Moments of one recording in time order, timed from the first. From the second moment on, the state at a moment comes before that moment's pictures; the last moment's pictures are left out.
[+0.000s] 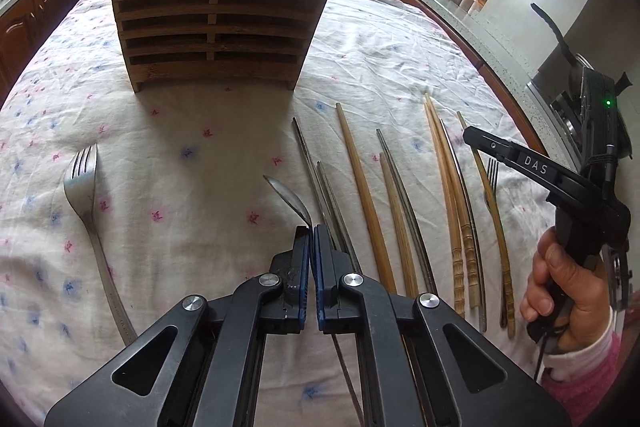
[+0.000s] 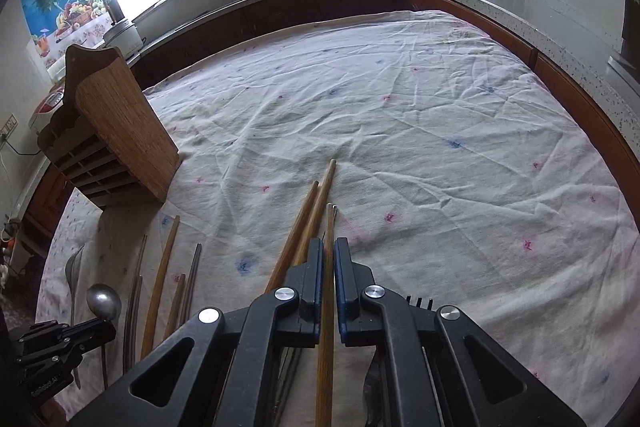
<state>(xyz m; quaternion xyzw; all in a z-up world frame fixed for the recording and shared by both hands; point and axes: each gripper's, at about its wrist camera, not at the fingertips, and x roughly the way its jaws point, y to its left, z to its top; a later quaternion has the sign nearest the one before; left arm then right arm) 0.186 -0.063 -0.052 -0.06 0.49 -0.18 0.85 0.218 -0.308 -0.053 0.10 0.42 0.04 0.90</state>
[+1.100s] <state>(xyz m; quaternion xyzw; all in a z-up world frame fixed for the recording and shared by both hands) 0.125 0.003 0.044 -0.11 0.36 -0.17 0.91 0.118 -0.277 0.091 0.13 0.24 0.11 0.96</state>
